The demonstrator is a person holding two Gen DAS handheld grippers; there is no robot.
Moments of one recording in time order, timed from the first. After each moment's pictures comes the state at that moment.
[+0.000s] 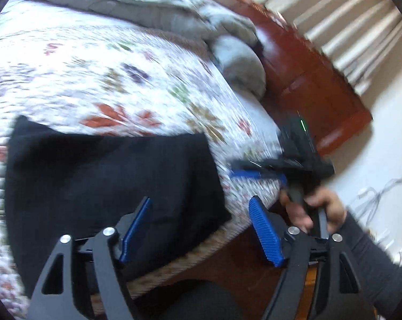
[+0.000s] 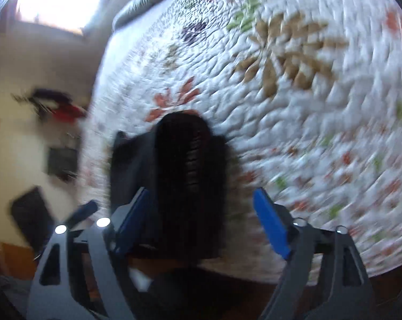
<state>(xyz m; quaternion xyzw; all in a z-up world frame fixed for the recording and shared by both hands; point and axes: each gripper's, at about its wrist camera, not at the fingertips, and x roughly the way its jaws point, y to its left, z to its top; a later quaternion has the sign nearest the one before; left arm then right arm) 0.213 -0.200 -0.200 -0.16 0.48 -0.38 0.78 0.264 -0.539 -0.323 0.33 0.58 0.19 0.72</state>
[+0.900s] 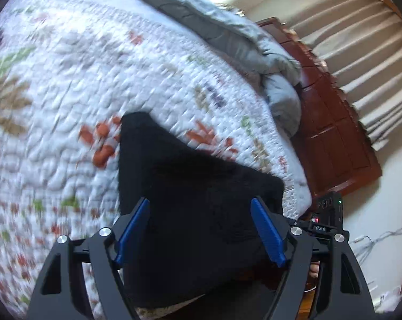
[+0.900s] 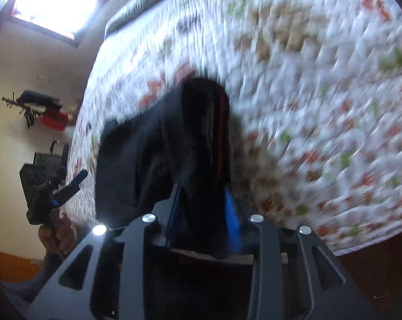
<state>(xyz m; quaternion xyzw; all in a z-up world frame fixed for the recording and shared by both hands) 0.259 -0.078 -0.236 -0.24 0.49 -0.32 0.78 0.227 -0.507 -0.312 0.28 0.56 0.13 0.77</state>
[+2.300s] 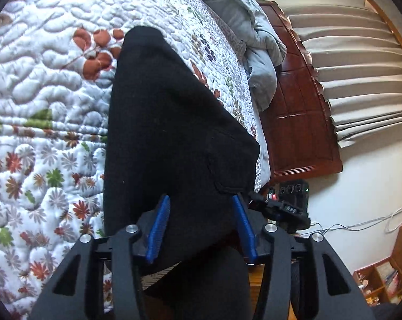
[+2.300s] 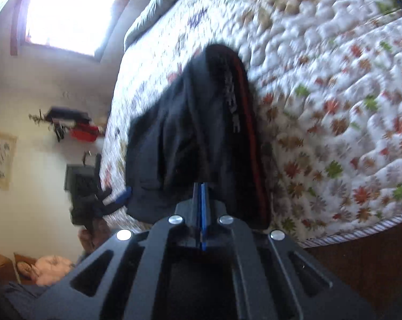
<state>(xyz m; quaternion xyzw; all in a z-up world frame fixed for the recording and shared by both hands) 0.244 -0.066 -0.310 -0.33 0.56 -0.40 0.65 0.226 -0.483 -0.350 0.39 0.52 0.18 0.74</state>
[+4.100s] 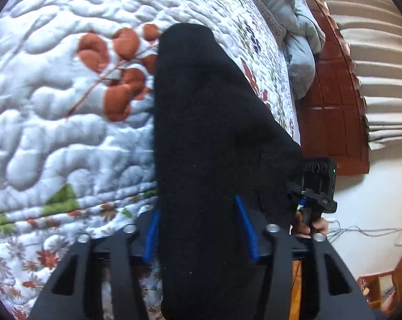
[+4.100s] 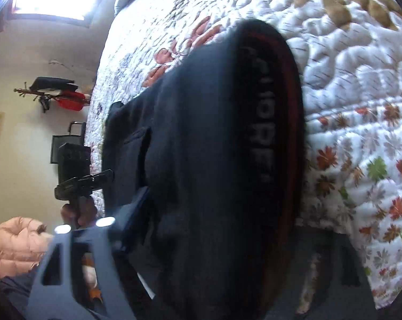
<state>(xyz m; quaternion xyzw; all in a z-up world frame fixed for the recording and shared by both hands) 0.300 -0.071 -0.340 -0.28 0.64 -0.35 0.62 0.294 -0.447 -0.369 0.31 0.61 0.21 0.70</state>
